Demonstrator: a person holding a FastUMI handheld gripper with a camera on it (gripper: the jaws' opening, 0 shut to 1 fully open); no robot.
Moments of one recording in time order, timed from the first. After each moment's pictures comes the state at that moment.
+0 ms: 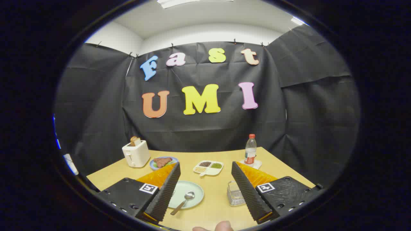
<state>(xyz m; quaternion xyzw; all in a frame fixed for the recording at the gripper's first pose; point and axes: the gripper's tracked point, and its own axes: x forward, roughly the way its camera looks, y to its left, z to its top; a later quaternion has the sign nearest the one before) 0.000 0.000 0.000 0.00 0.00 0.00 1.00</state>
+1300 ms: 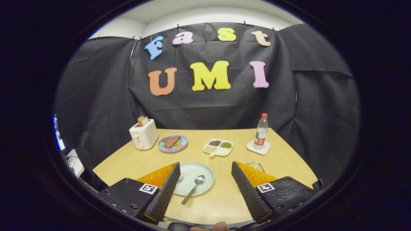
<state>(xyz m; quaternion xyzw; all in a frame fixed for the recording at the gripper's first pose) 0.006 0.037 -0.048 -0.01 0.17 0.03 0.99</state>
